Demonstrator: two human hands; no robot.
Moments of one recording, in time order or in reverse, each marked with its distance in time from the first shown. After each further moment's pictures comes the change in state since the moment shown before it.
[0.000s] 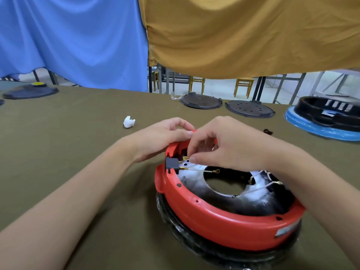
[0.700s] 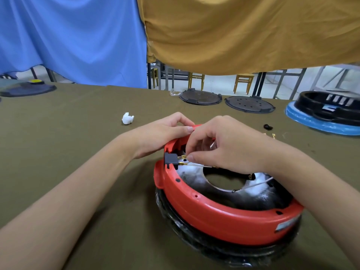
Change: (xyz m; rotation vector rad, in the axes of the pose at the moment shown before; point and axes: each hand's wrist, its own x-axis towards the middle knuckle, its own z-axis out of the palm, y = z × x) left_hand -0.002 -0.001 0.001 0.119 -0.018 0.037; right_hand -0.004 0.004 0.009 0.019 0.034 -0.012
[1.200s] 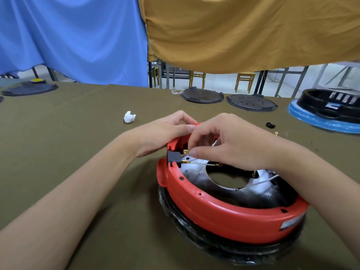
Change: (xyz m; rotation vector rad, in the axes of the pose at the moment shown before) left_hand -0.002 0.003 0.001 0.002 -0.016 -0.006; right_hand 0.001 0.004 0.001 0.068 -0.015 0.006
